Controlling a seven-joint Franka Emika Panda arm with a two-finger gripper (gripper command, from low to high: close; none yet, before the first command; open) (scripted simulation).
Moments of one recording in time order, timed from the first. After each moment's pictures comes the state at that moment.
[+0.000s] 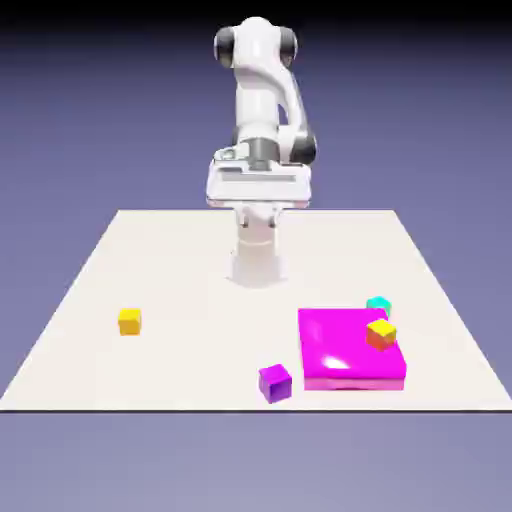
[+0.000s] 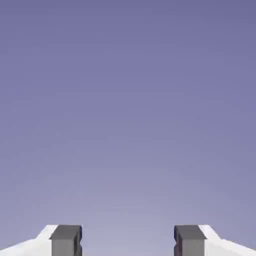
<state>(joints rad) -0.03 -0.53 -0.01 -2.80 0.01 3.02 0.77</state>
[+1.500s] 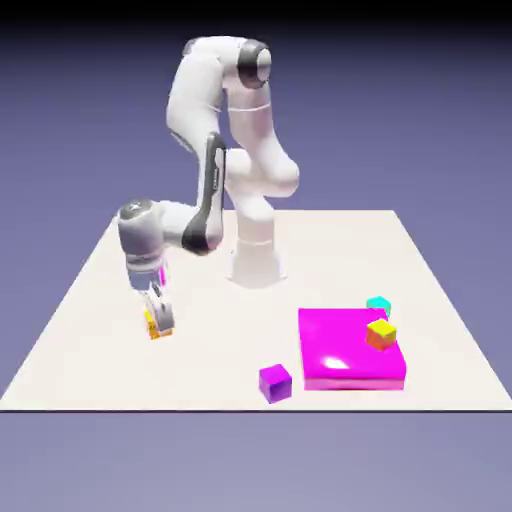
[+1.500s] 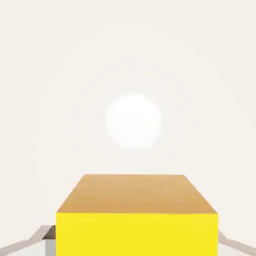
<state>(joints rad) -0.51 0.18 0.17 -2.46 0.02 2.58 1.36</state>
